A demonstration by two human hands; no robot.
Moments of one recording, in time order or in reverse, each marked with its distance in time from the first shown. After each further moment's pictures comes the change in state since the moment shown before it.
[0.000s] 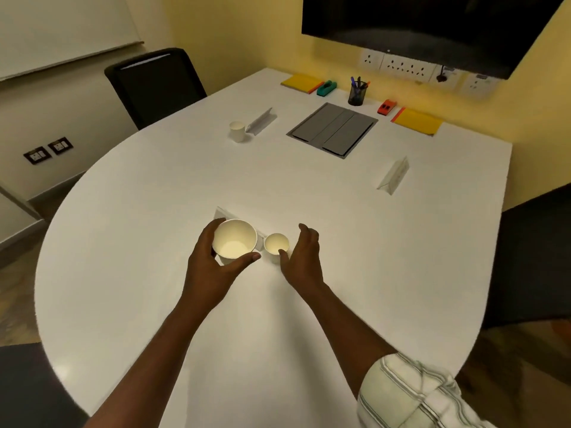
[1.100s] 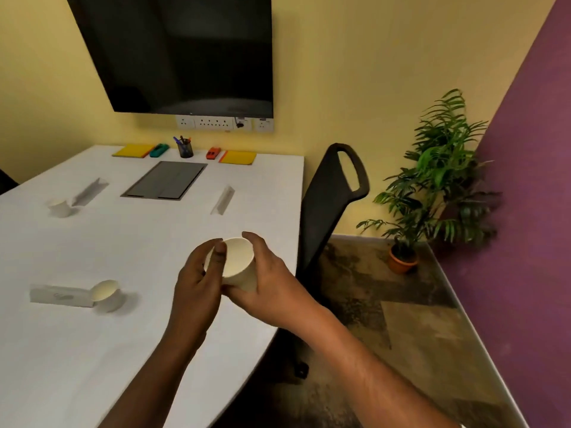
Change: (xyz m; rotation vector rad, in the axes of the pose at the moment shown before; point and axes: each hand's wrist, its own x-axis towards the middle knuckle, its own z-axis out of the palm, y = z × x) left_hand -0.244 0.194 0.216 -0.266 -0.380 0.115; right_hand -0.266 0.076 -0.342 0.165 0.105 -0.084
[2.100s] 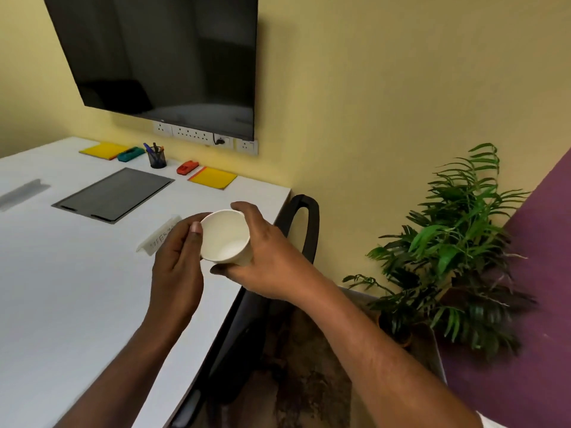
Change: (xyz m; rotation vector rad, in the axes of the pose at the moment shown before) left_hand 0.224 0.037 0.320 -0.082 0.231 0.106; right_hand 0.243 0.174 -0.298 -0.160 -0.155 -0.175
